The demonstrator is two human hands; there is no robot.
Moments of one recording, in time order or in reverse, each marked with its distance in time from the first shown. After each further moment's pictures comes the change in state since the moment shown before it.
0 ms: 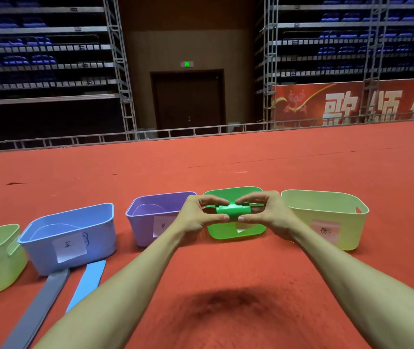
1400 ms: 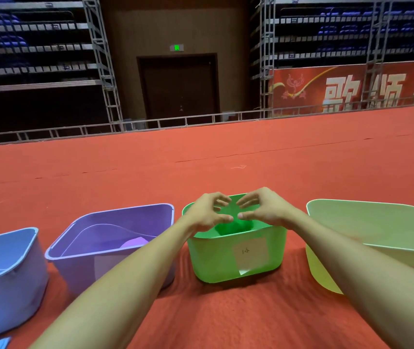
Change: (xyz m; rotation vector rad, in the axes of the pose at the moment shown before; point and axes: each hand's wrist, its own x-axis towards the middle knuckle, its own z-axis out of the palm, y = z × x) left_hand 0.236 -0.158 0.007 0.451 -0.153 -0.140; right_hand 0.207 0.168 -0.068 -0.598 -0.103 0.196
